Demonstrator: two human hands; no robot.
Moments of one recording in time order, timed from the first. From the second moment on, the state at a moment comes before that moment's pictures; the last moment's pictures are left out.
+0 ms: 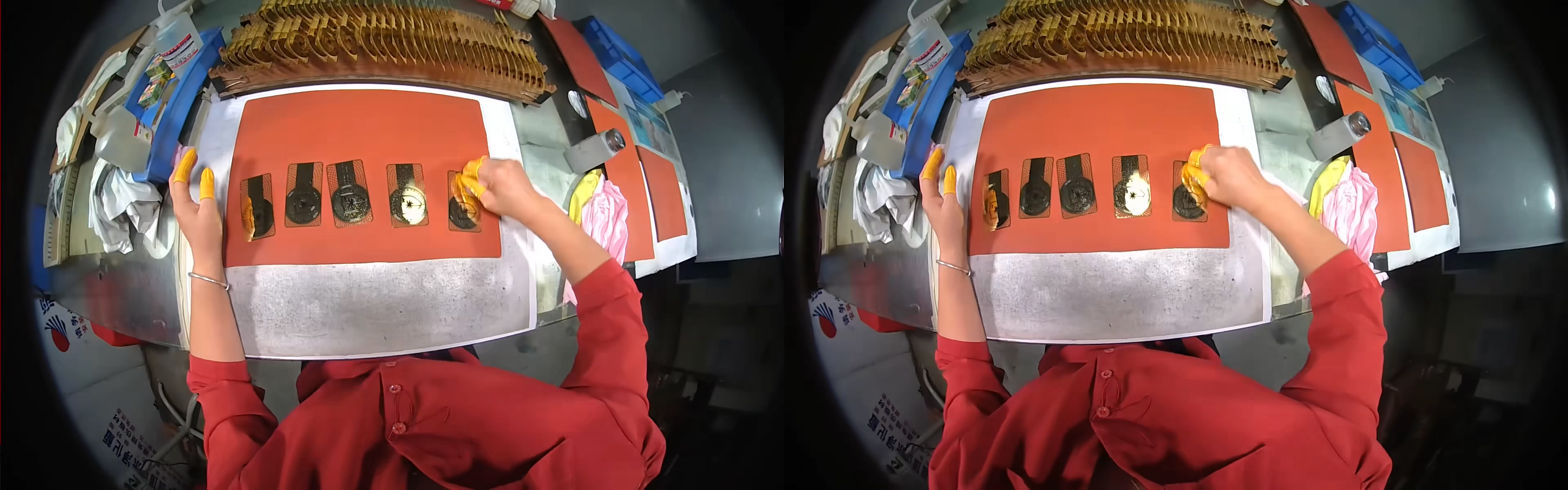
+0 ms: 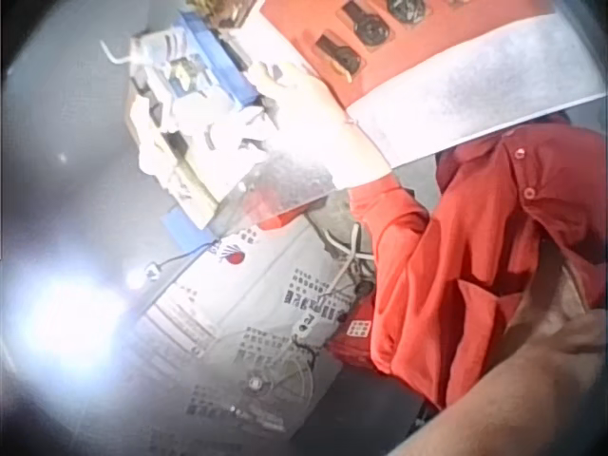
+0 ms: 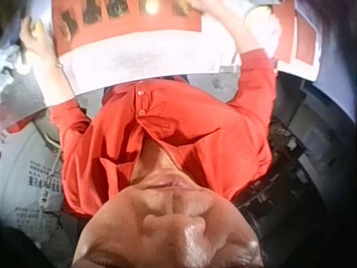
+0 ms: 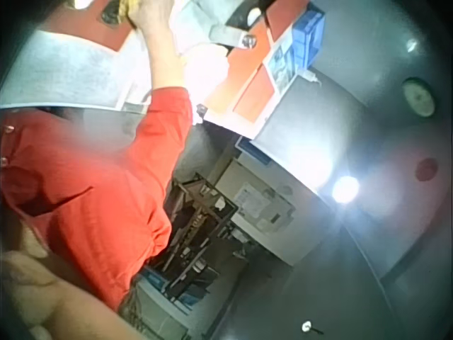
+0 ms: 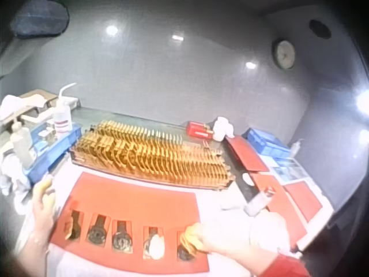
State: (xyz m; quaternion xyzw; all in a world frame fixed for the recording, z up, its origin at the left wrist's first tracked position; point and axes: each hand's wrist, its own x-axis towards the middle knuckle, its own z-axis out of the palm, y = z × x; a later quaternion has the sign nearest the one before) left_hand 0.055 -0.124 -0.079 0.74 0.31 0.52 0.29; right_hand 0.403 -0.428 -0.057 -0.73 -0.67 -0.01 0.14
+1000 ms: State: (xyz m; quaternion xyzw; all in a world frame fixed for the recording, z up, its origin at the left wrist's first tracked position) left_hand 0.056 -0.119 -0.085 0.76 0.30 0.50 0.30; right_hand 0.402 -0.440 -0.060 -0.76 -0.63 0.01 0.14
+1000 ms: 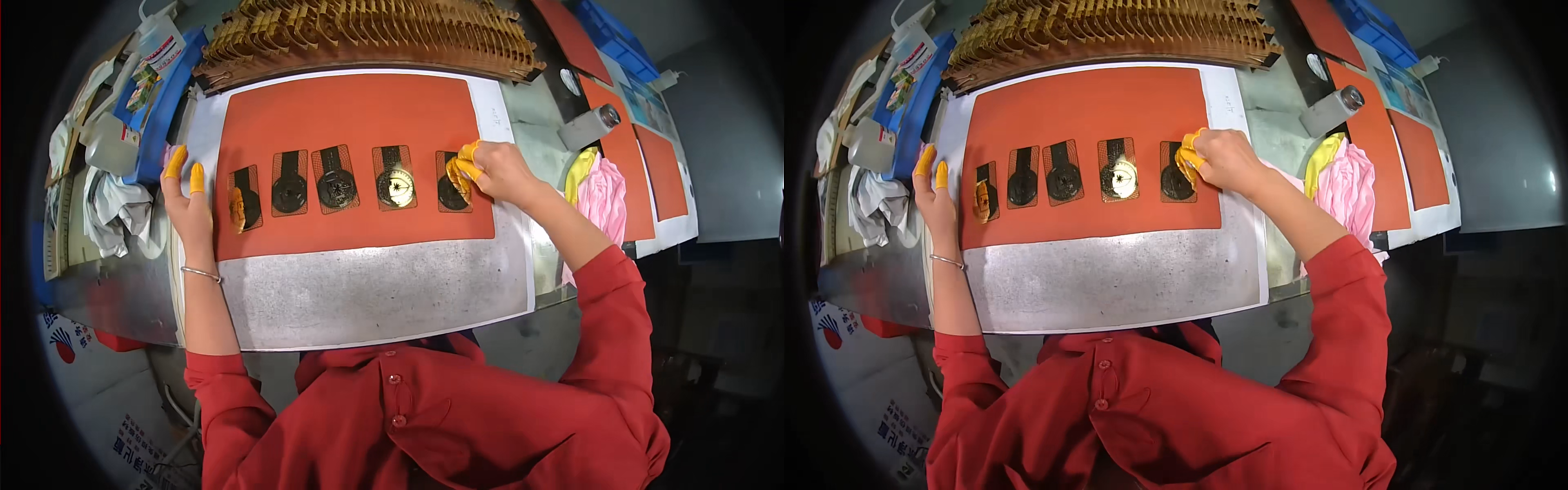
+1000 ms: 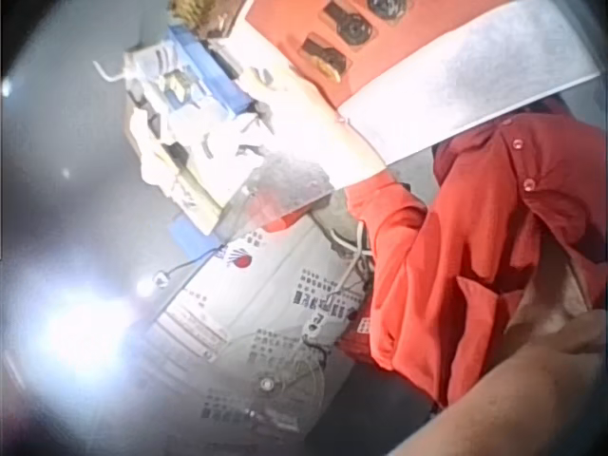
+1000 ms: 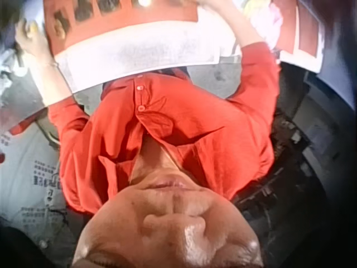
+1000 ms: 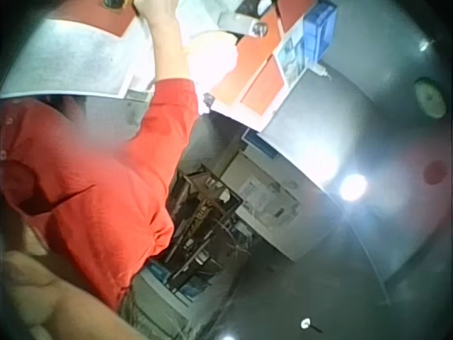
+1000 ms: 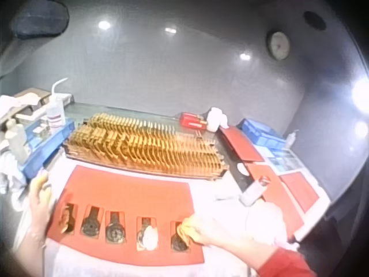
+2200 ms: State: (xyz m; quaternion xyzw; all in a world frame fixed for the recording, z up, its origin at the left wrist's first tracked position) left_hand 0.056 -0.123 -0.082 0.77 0.29 0.49 0.30; right_hand 0.344 -0.495 -0.015 -0.70 -0.67 0.04 0.25
